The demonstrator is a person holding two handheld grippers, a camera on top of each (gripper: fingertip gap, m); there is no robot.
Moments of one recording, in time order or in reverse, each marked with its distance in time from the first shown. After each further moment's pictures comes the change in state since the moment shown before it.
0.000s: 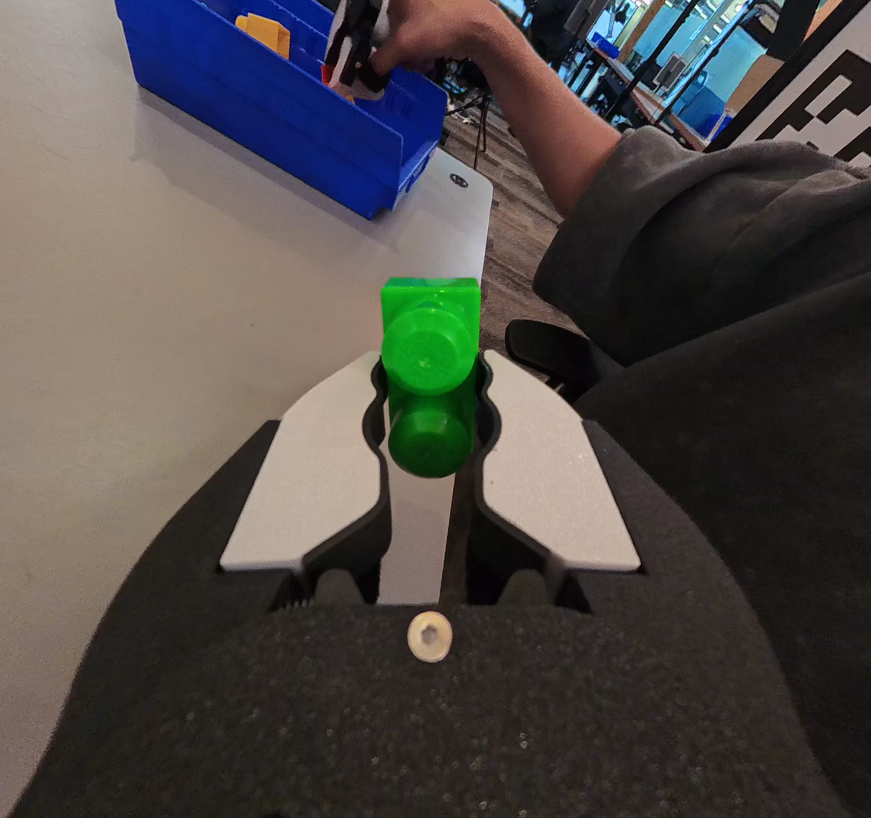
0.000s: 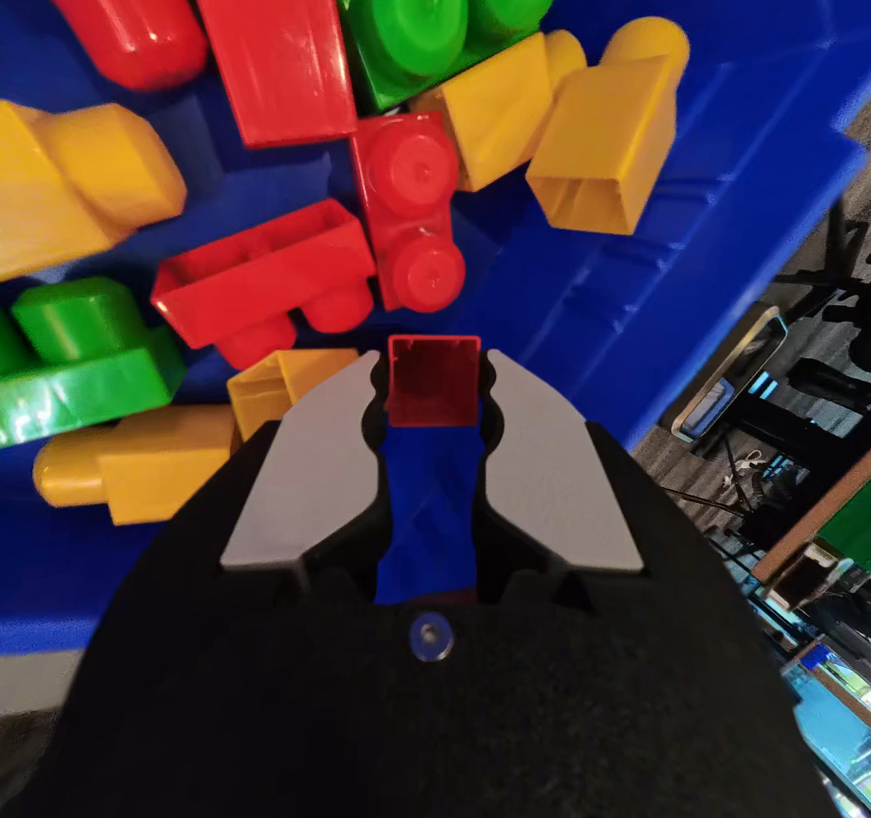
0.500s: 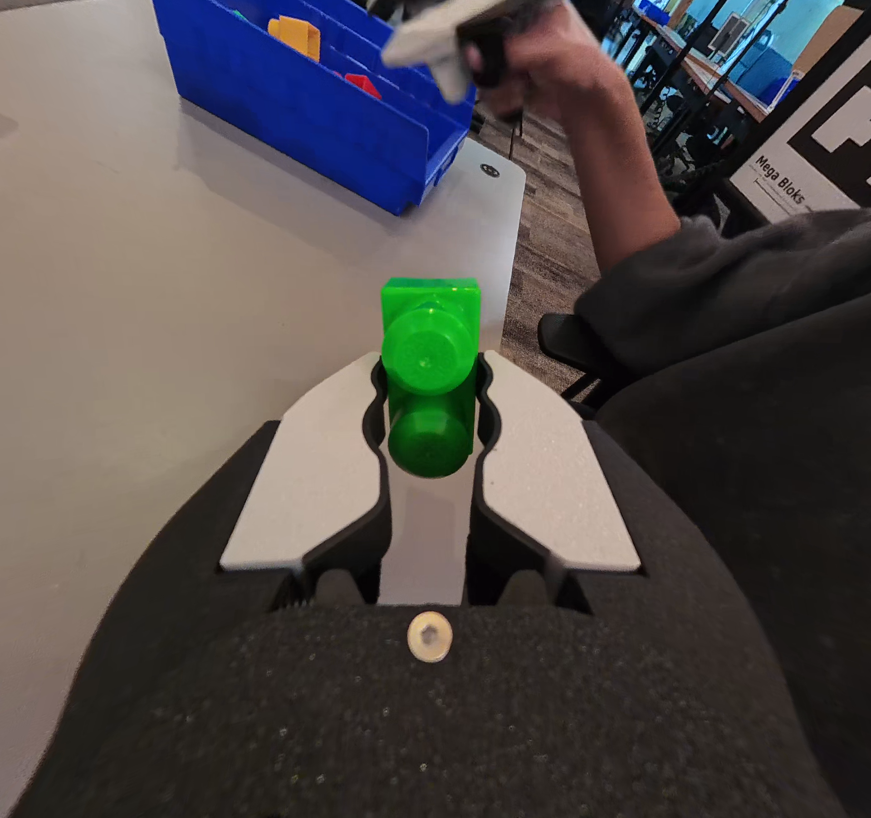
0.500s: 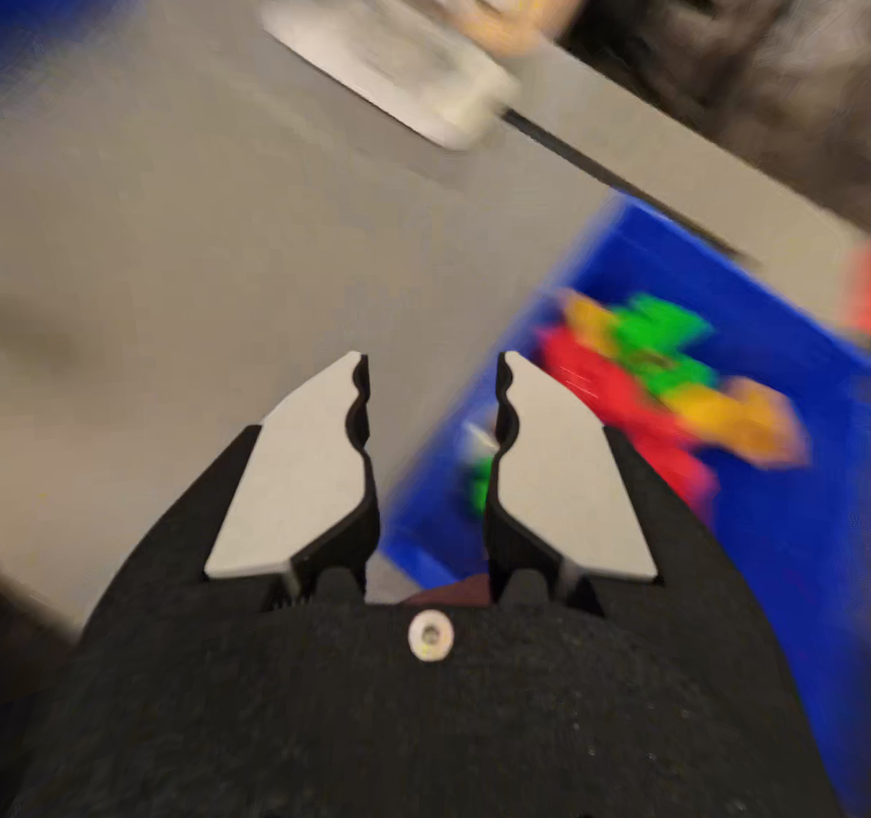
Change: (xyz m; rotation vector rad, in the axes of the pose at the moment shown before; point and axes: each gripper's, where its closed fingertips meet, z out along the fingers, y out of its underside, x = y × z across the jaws) left arm -0.005 0.001 0.002 -0.027 -0.080 0.056; right arm -0.145 -0.063 -0.182 0.903 -0.263 0.086
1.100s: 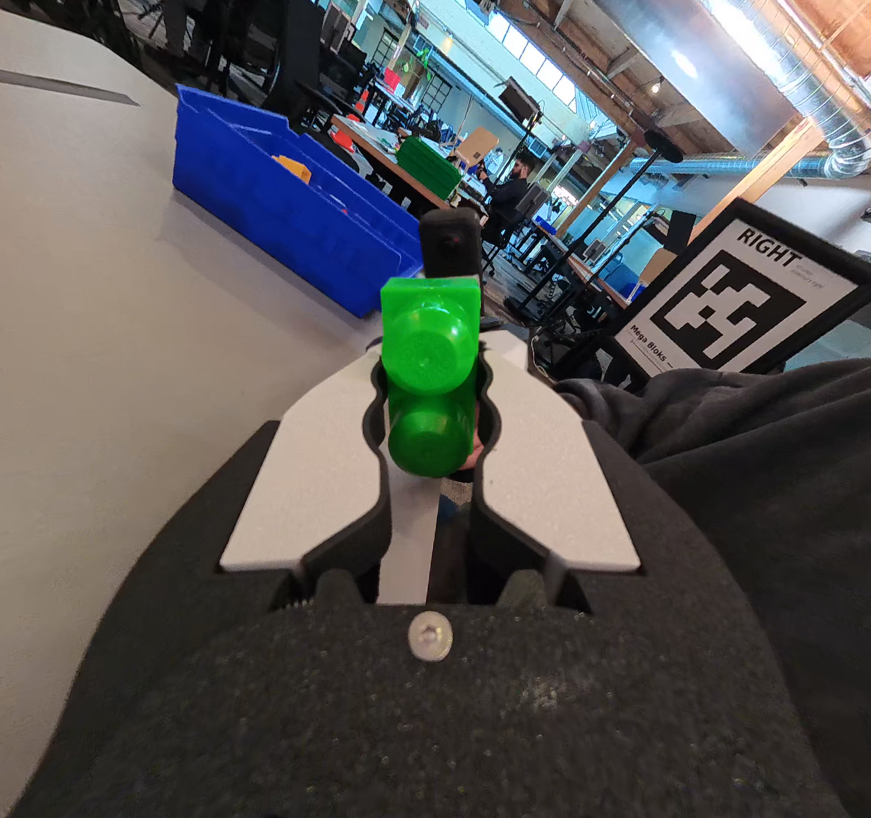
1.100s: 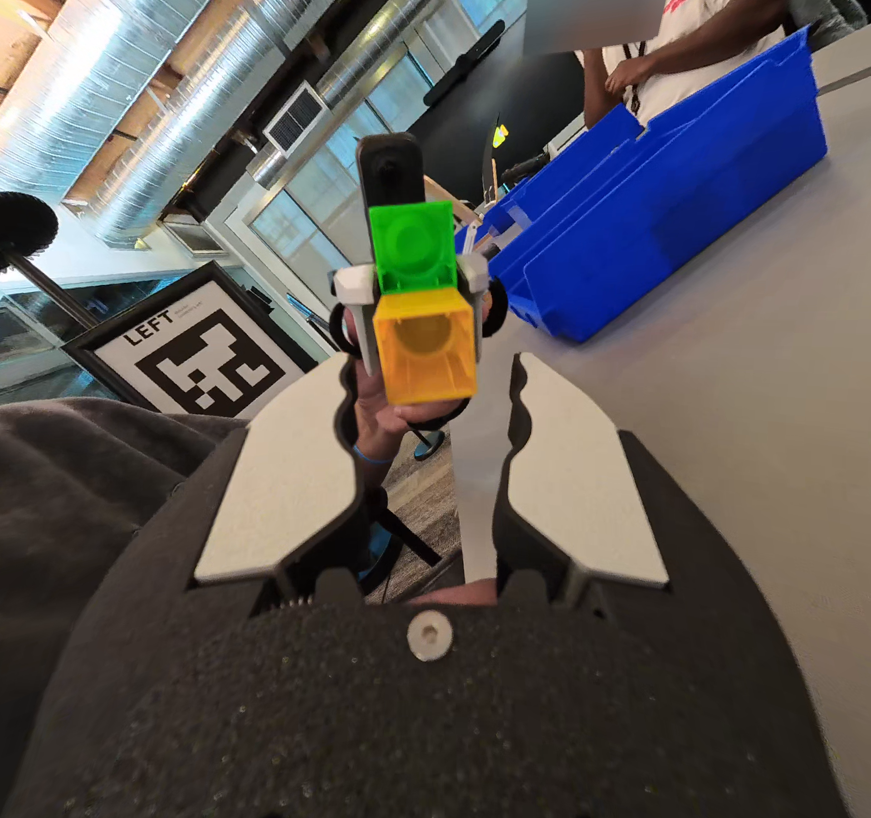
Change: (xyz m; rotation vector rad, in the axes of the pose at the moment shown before) left arm -0.006 -0.030 -0.008 0.323 0.133 -0.204; right arm -0.274 -0.054 0.013 0.479 -1.116 0.590
